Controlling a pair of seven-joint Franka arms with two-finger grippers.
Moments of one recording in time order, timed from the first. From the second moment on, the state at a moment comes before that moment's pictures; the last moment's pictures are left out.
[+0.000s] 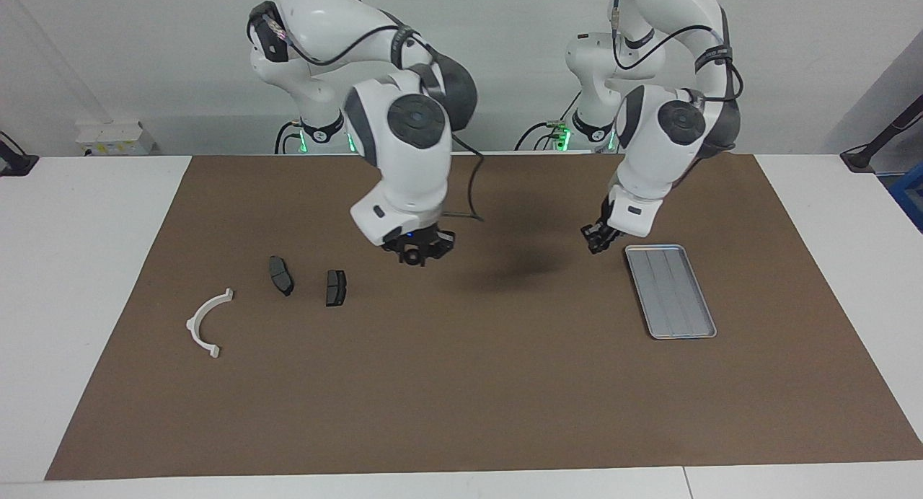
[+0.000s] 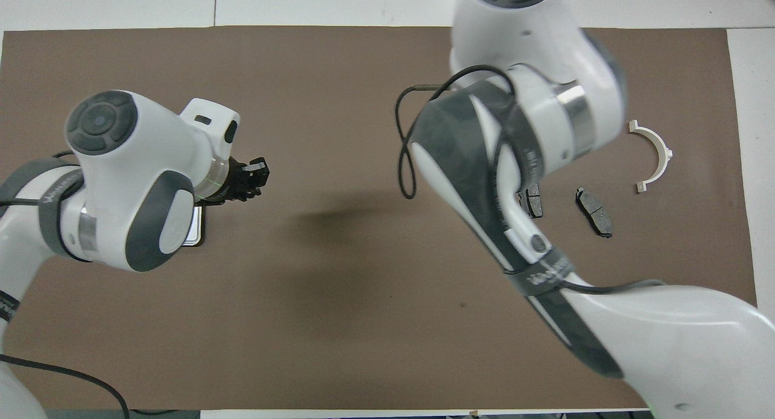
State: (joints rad) left arm -0.31 0.12 -0.08 -1.92 -0.08 2.03 -0.70; right arm 0.33 0.54 0.04 -1.01 -0.06 1.44 0.44
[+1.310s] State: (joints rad) left arm -0.56 0.43 -0.06 -1.83 -0.07 2.30 -1.02; right arm -0.03 0.63 0.04 -1.50 -0.11 2.20 -0.14
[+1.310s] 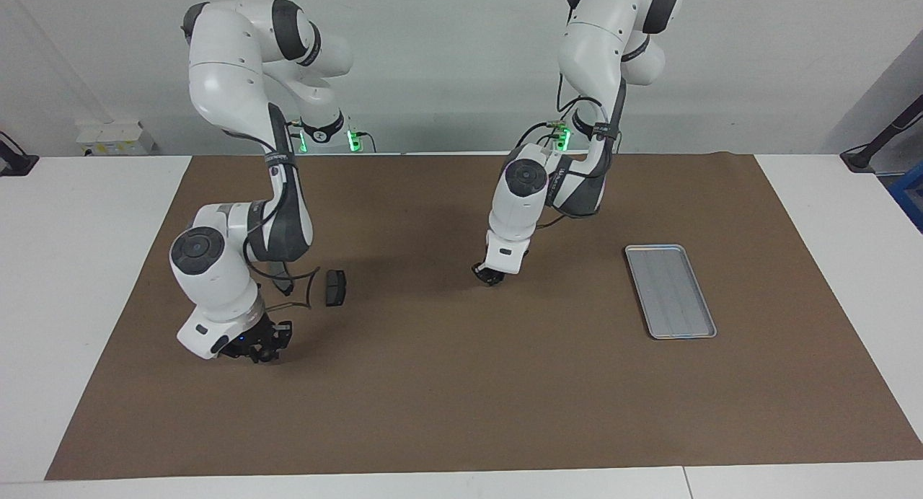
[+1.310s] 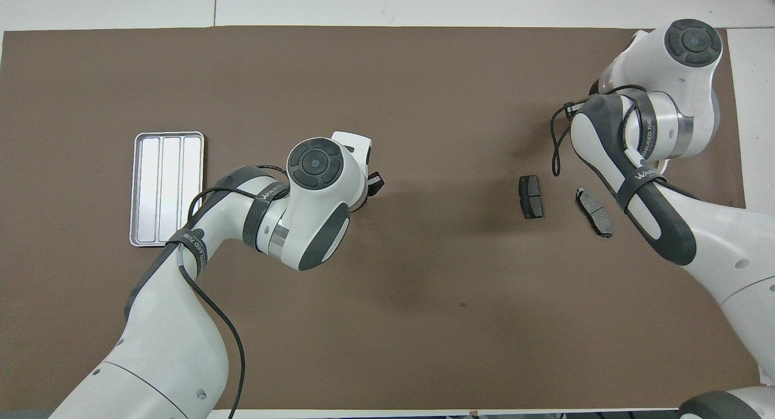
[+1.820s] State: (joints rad) left arm -0.47 0.29 -0.01 -1.81 -0.06 2.08 -0.92; right arm -0.03 0.64 0.05 -1.51 -0.11 2.21 -0.13
